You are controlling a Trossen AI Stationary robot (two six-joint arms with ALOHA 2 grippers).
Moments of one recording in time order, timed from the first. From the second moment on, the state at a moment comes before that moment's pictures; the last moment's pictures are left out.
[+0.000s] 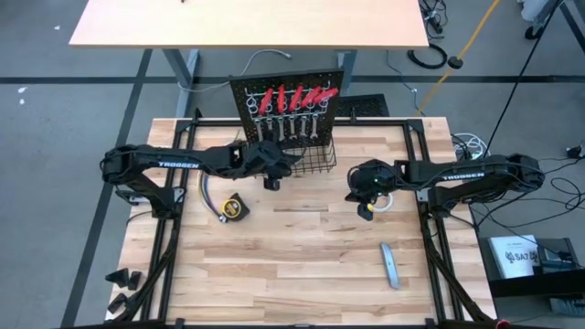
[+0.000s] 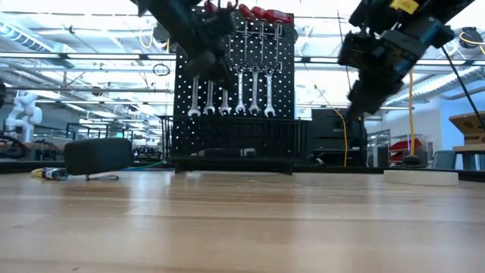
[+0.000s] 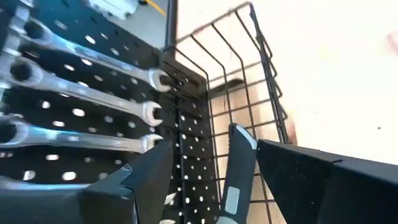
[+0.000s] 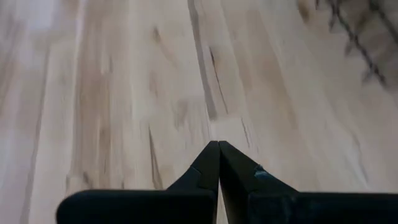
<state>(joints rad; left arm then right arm) 0.16 1.52 1.12 -0.27 -0.37 0.61 -0.12 1.11 0.61 -0.32 -0.14 0.19</state>
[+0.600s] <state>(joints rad) -0.13 1.49 1.12 -0.32 -0.22 0.43 -0.07 0.99 0.61 -0.66 -0.04 0.51</state>
